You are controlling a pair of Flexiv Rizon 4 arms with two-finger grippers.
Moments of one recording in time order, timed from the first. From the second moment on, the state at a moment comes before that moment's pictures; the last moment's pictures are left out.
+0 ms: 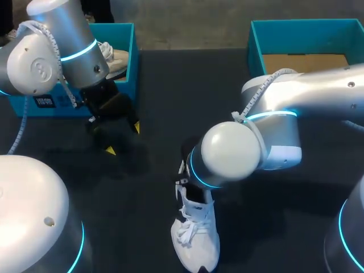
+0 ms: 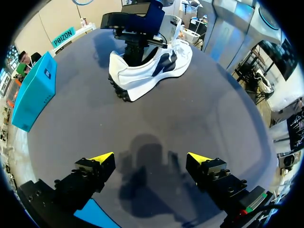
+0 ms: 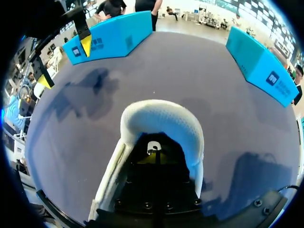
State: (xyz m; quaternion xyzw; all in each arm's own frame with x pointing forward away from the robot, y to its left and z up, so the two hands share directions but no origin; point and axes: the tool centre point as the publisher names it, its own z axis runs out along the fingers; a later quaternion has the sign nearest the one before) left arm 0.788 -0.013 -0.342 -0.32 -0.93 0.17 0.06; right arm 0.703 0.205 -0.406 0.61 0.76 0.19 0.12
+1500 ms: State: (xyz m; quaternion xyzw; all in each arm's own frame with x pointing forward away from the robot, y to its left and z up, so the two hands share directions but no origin) left arm 0.788 -0.013 -0.342 -0.32 -0.93 0.17 0.06; right arm 0.709 0.207 -0.406 0.62 0.77 0.14 0.08
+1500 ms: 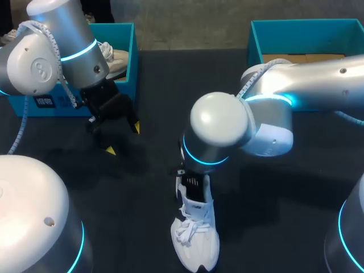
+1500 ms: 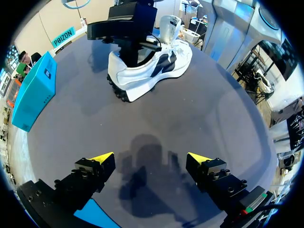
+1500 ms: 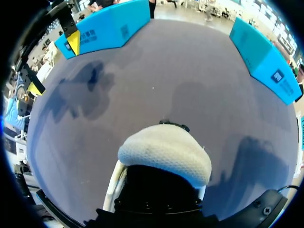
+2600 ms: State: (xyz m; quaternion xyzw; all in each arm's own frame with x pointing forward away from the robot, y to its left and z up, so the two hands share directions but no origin) left arm 0.788 -0.013 -0.342 -0.32 -0.93 0.17 0.06; right arm 0.719 0.208 -0.394 0.60 0.78 0.15 0.10
